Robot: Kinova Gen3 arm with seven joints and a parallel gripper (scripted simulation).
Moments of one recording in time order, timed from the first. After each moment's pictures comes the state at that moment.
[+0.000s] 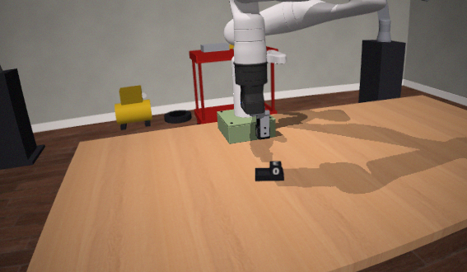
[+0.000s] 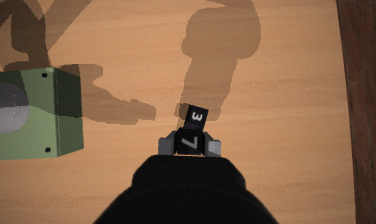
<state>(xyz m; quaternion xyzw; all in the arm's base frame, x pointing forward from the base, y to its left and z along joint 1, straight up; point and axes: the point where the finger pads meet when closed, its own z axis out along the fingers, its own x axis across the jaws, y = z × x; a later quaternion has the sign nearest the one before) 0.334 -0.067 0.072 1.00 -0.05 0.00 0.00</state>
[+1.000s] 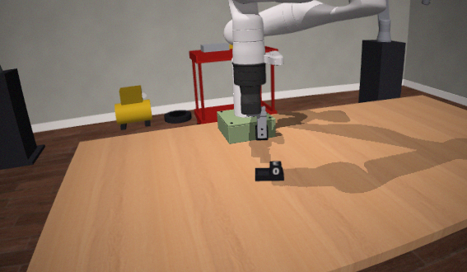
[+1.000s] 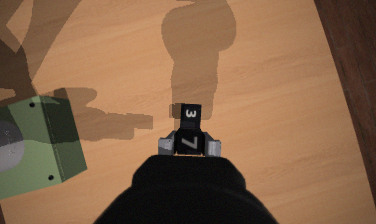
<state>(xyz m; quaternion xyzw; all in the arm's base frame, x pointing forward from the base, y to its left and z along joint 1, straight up) 0.338 -0.071 0.071 0.99 -0.16 0.00 0.00</state>
